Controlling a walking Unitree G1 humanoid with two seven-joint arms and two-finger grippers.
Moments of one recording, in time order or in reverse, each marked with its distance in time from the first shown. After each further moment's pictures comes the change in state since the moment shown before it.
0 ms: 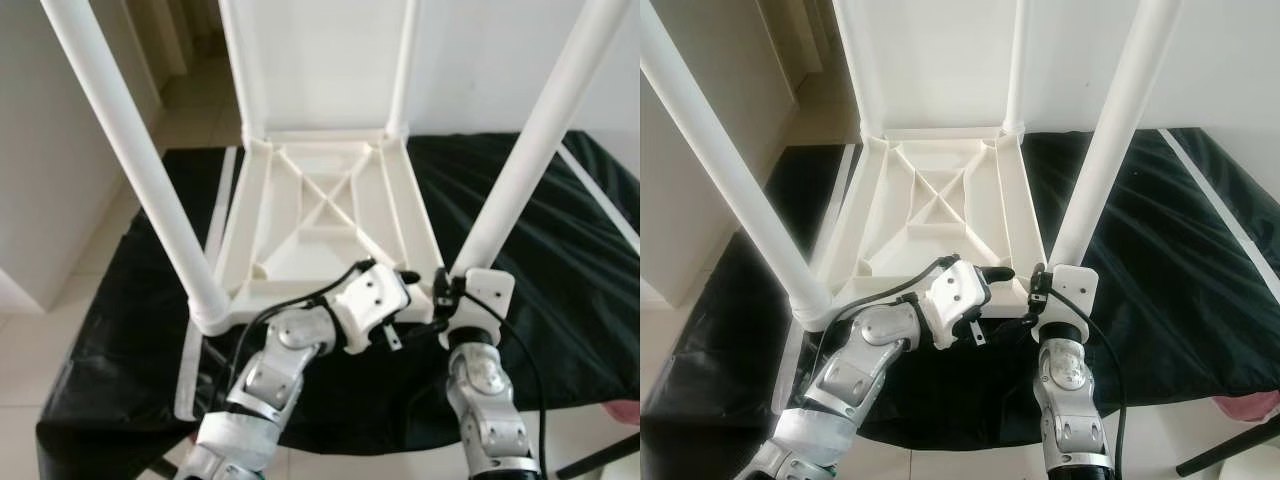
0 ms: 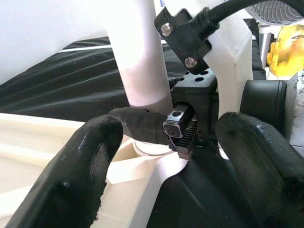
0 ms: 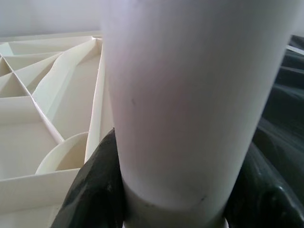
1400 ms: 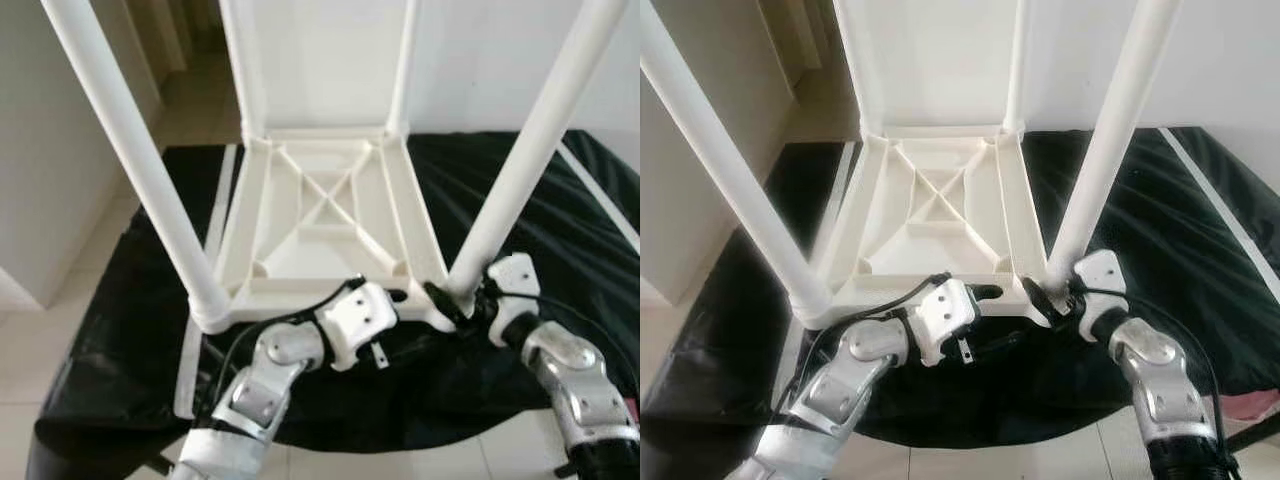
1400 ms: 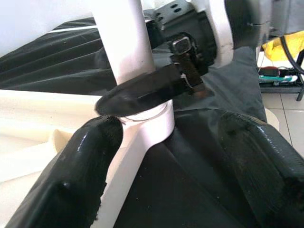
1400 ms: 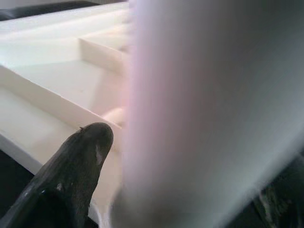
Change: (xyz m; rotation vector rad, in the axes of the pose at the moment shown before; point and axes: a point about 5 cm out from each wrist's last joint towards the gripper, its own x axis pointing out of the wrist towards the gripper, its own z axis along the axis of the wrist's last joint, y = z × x) left arm -0.015 -0.011 -0.012 0.002 0.068 -0.029; right arm 0.031 -0.044 0.020 -0.271 0.015 0.742
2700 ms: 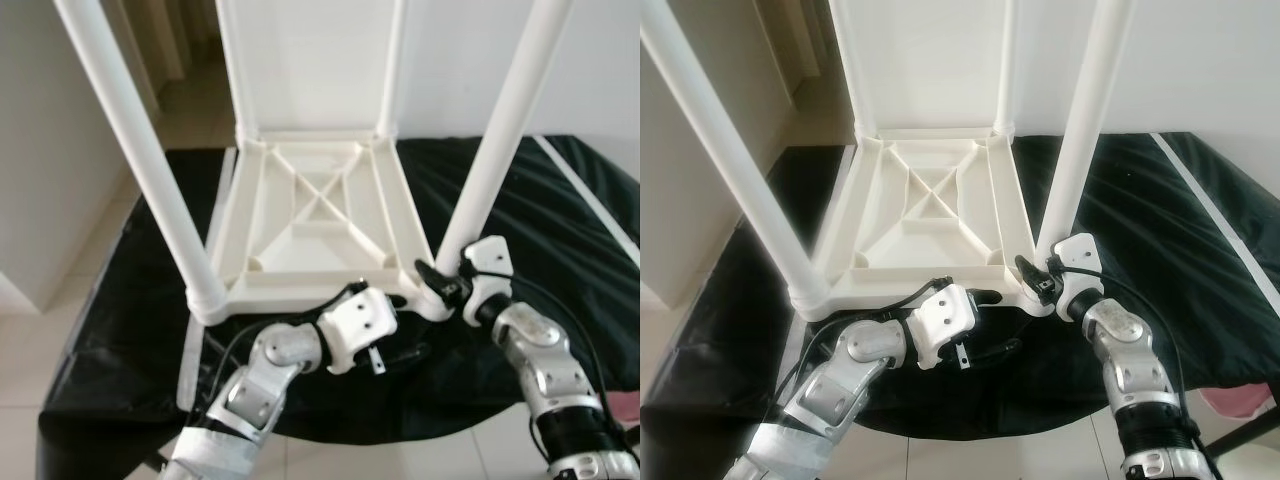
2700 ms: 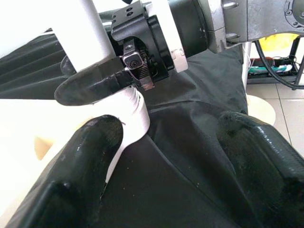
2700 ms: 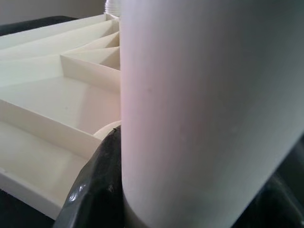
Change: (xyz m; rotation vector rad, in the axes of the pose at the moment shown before) left arm -0.002 -0.002 0.001 0.021 0.020 -0.035; right arm 0.021 0.002 -0.002 0.052 -0.021 -0.169
